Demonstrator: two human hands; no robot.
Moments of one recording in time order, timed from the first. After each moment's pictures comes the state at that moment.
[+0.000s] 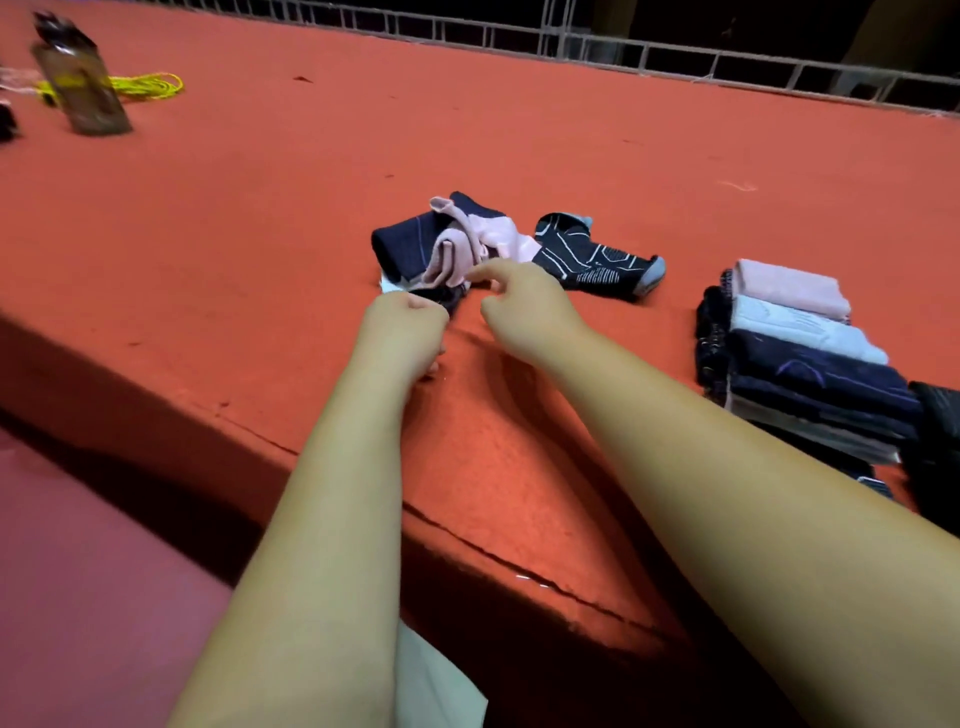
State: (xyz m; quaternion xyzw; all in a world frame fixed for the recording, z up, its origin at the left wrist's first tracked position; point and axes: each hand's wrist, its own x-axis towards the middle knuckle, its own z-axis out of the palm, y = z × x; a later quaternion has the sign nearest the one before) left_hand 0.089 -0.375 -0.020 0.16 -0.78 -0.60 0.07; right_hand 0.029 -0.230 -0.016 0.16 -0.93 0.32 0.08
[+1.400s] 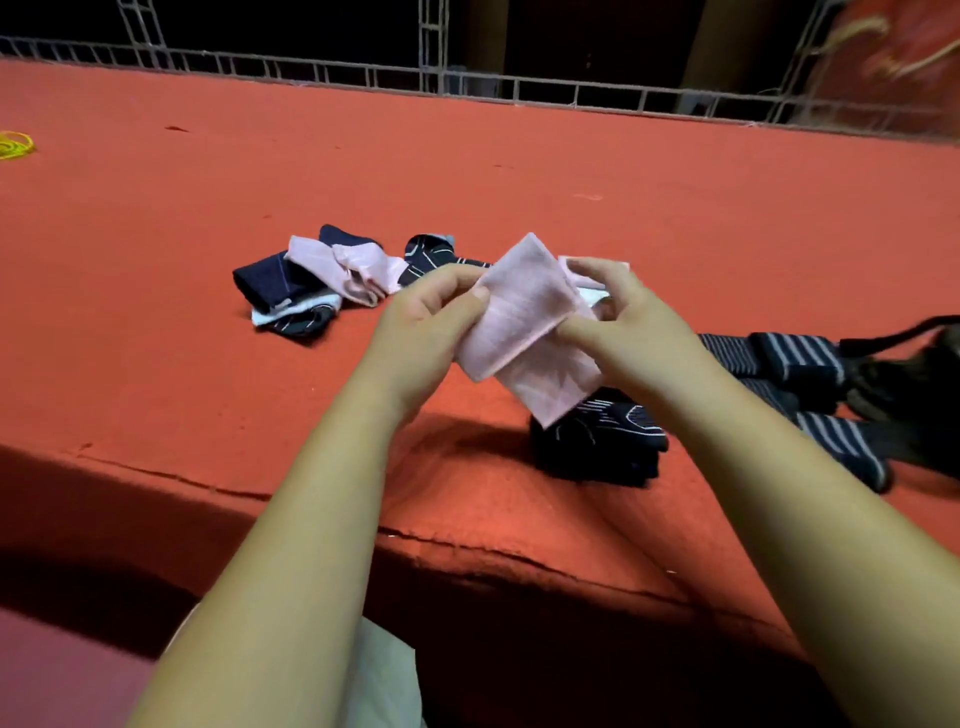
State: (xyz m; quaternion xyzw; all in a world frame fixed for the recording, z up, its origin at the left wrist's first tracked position) left_hand 0.151 -0.228 0.016 -0.22 -0.70 -0.68 0.08; right_hand 0.202 -0.020 0.052 -0.01 -0.87 0.49 0.11
